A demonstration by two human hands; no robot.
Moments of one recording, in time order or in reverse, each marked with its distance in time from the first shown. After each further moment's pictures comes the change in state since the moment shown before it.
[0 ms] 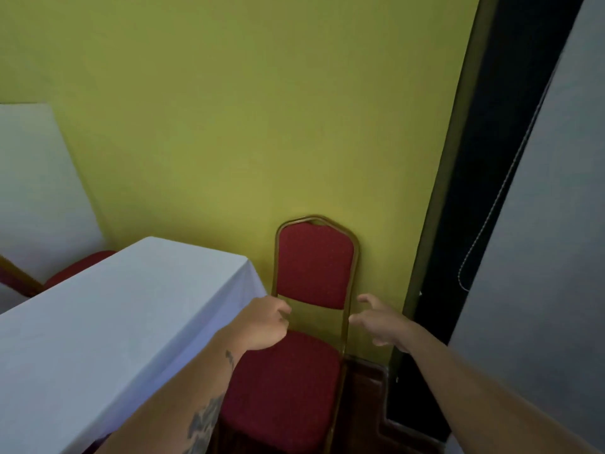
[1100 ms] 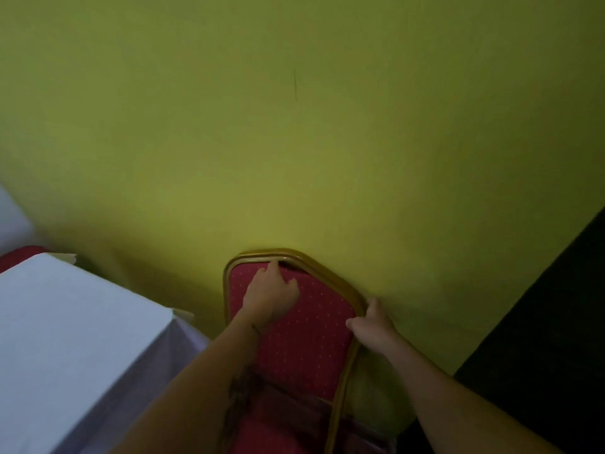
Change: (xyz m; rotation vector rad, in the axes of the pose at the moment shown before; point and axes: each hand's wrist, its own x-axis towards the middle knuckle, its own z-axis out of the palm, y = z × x) left_hand 0.538 0.040 -0.009 -0.132 0.184 -0.302; right_hand 0.492 -0.027 -0.125 0.065 0.104 0.178
